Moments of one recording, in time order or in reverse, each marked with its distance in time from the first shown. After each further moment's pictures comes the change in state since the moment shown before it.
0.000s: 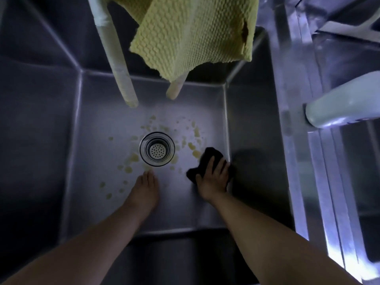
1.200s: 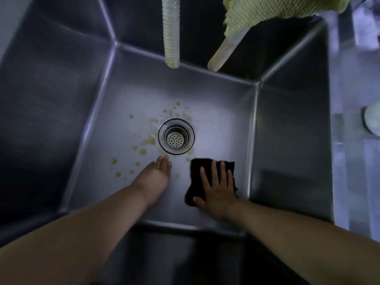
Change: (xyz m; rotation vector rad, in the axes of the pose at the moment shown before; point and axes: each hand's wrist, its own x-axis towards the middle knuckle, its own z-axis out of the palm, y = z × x) left_hand 0.001 -0.010 0.014 -0.045 -0.030 -0.007; right_hand -0.012 0.015 0.032 -0.522 -0.078 -0.530
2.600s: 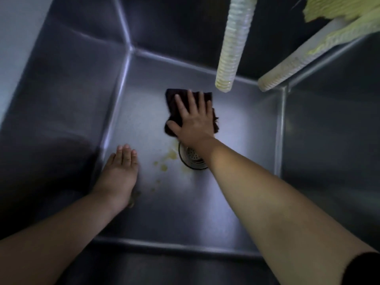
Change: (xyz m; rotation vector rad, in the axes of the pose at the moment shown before) left_hand -0.008 -0.124 0.047 -0.087 -0.045 -0.336; right_hand 0.196 -0.085 -0.140 0.073 0.551 0.014
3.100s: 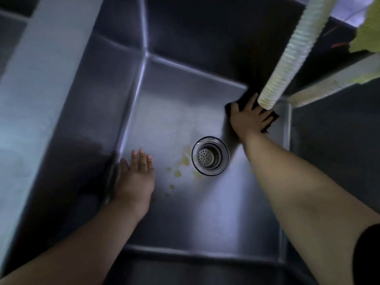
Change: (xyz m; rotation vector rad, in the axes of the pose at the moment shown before) left_hand -0.003 -0.002 -0.004 -0.115 0.084 0.011; right_hand 0.034 0.084 -0.022 0.096 0.010 0.774
